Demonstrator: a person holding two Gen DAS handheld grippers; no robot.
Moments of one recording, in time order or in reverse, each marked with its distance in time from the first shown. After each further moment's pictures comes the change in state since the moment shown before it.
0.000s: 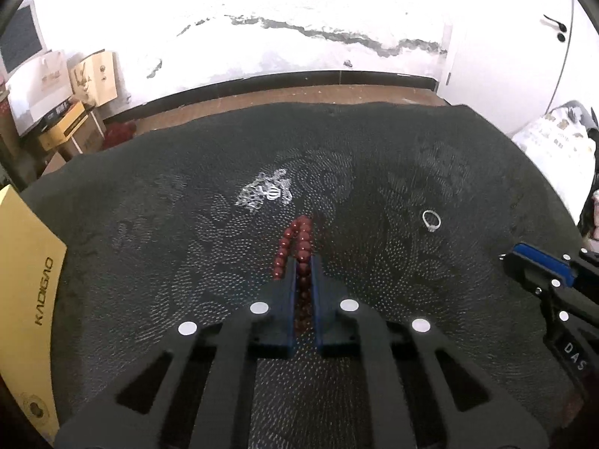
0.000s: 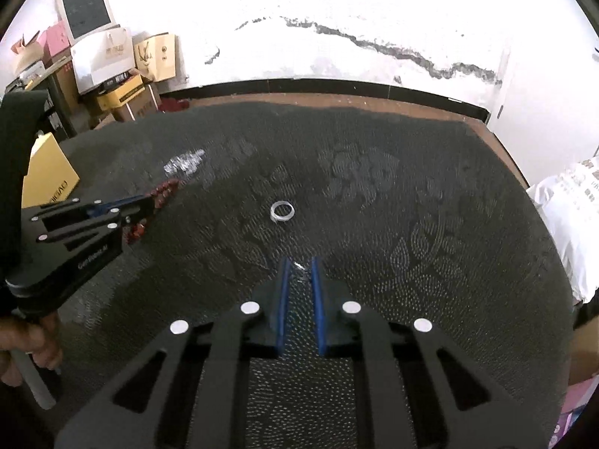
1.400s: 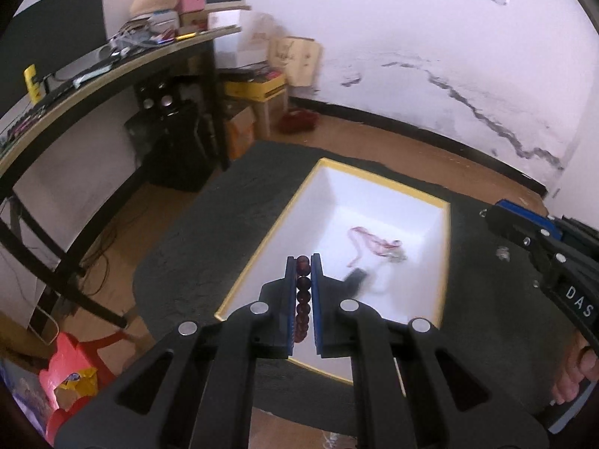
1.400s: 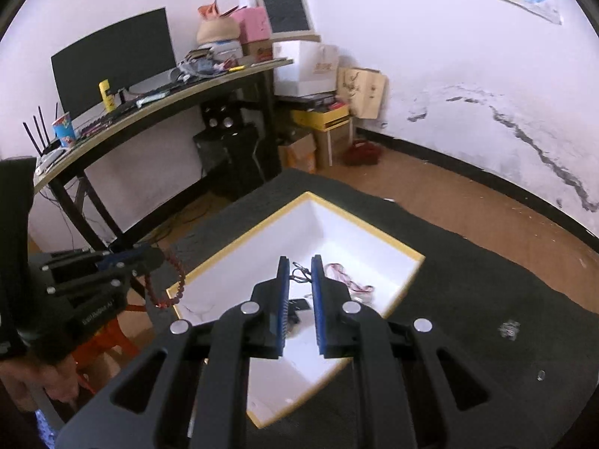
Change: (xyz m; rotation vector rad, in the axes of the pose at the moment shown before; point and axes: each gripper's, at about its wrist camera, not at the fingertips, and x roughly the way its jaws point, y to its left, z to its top) left arm -0.311 0.358 -0.094 -0.456 -0.061 0.342; right arm -0.151 0.439 0.123 -0.392 -0.081 0.472
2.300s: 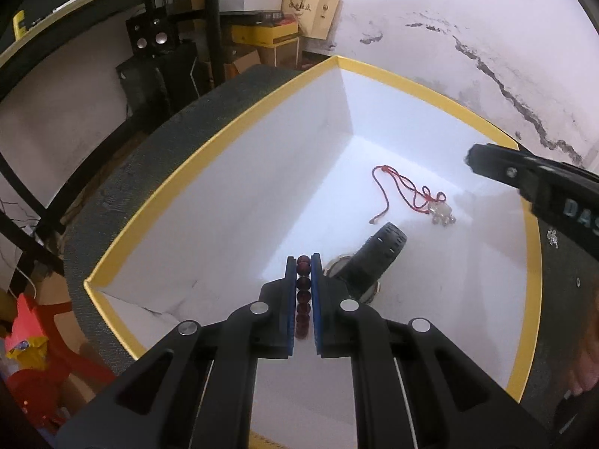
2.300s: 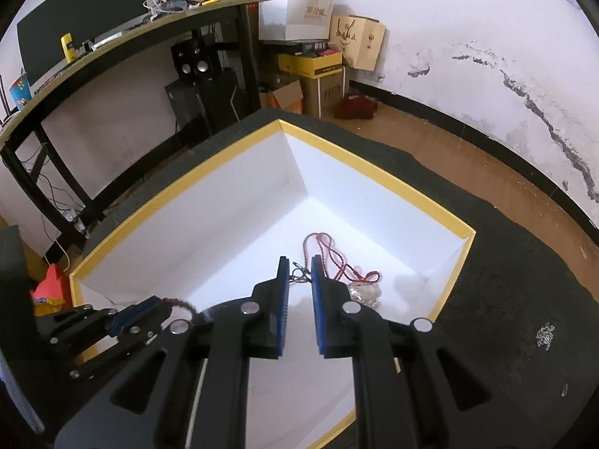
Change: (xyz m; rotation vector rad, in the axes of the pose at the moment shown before) left arm 0.149 -0.024 -0.057 -0.059 0.123 0.025; right arm 0.160 -0.038 -0.035 -0.010 0.160 -0.052
